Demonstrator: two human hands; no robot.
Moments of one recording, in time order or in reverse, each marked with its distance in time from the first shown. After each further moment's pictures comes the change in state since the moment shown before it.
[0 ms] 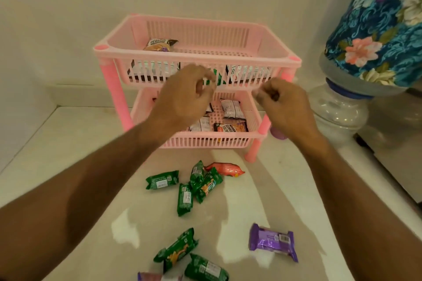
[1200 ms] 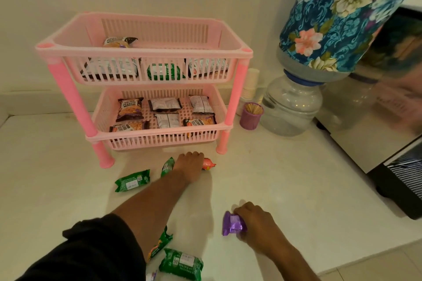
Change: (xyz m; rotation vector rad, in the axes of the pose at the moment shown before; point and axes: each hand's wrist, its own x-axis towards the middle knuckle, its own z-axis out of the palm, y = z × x) left_hand -0.107 -0.073 0.223 0.620 -0.824 -0.012; right_hand -0.246 0.131 0.041 -0.488 -0.747 0.177
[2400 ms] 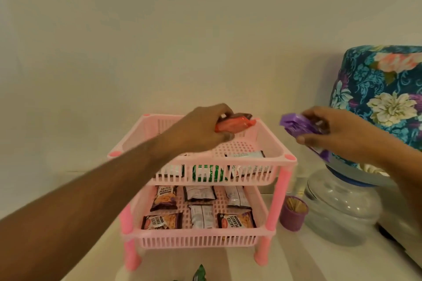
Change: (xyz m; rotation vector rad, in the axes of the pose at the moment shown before) left_hand -0.026 -0.121 -0.363 -0.471 0.488 0.155; right_hand 0.079 -0.055 -0.424 0.159 0.531 -0.218
